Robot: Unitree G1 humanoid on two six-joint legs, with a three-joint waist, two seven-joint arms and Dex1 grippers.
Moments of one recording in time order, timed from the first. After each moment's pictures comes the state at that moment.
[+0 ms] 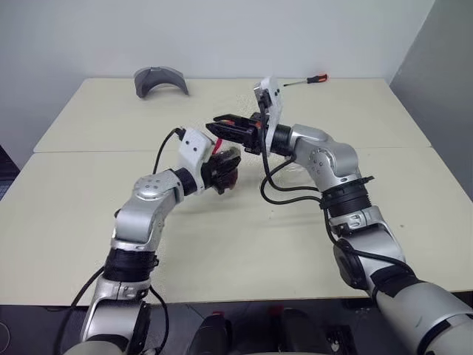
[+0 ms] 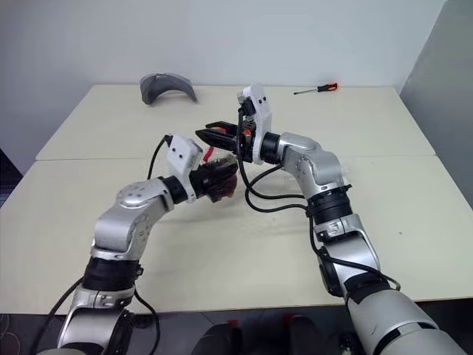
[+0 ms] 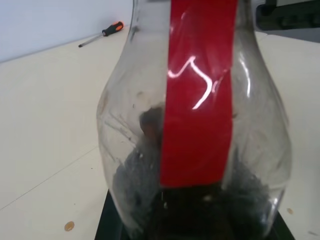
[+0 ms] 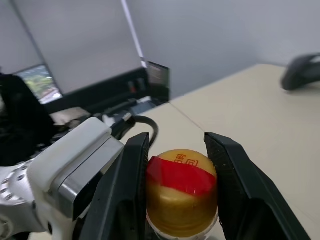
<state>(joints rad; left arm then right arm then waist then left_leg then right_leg) -0.49 0.44 0.01 -0.22 -0.32 0.61 -0.69 -1.08 -0.08 0.04 0.42 0.47 0.59 0.96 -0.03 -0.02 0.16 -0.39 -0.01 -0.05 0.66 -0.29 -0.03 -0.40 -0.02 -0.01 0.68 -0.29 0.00</state>
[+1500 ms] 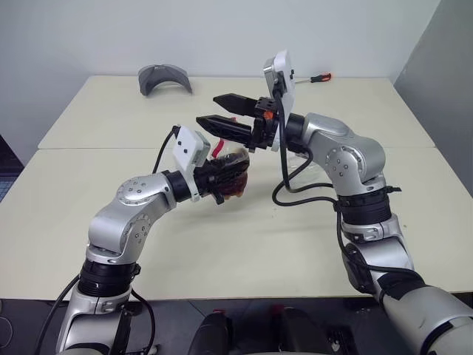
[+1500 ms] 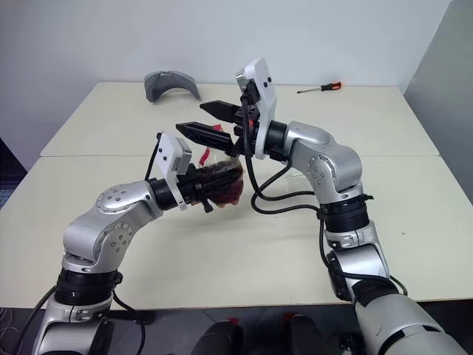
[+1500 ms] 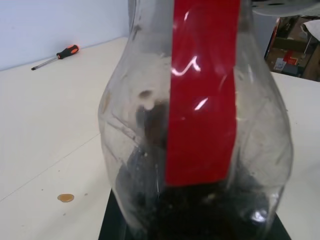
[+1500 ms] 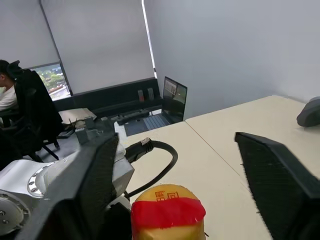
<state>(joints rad) -0.49 0.52 -0.01 -0.28 -0.53 0.64 -0.70 -1.02 -0.14 0.05 0.10 0.53 0.73 0.80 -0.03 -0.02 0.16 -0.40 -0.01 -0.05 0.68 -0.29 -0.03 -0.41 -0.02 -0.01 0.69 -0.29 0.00</state>
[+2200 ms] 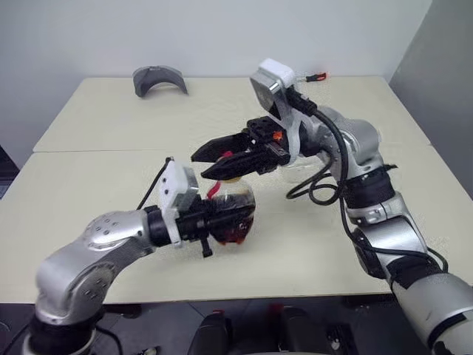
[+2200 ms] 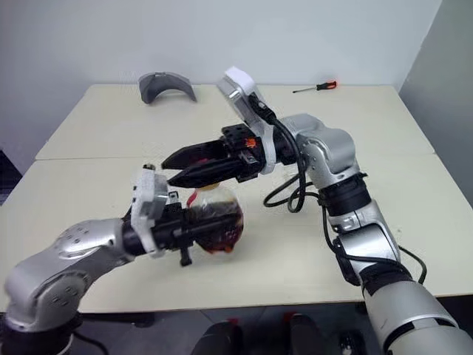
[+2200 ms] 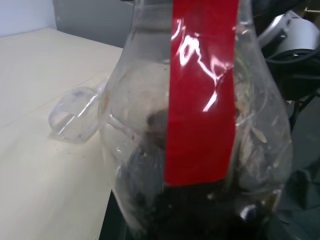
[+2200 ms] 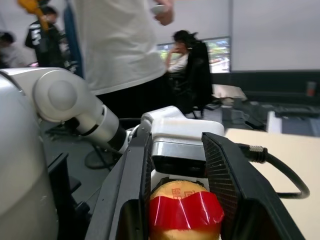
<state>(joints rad) -0.20 0.69 0.16 -0.71 -0.90 0.83 -0.69 -1.18 -0.19 0.22 0.32 0.64 0.63 1.51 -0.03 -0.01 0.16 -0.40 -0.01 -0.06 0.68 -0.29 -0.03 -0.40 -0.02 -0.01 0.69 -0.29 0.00</state>
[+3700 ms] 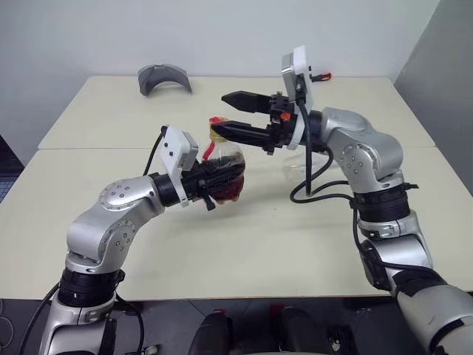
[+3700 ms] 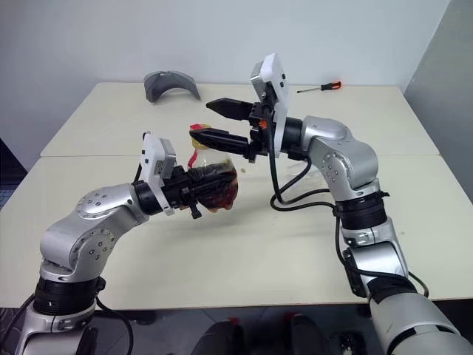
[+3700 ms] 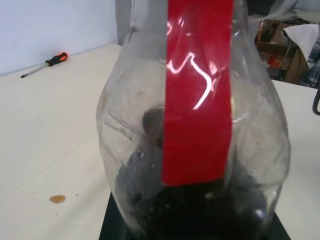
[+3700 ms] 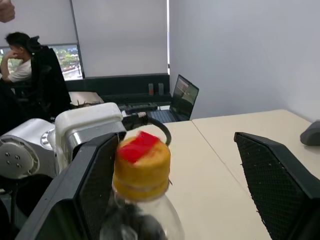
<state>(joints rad) -0.43 0.61 0.04 -0.36 -0.64 0.65 -0.71 -1.02 -0.29 0.09 0.10 0.55 0.61 0.96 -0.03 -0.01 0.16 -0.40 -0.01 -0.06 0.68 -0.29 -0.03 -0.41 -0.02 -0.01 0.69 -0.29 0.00</state>
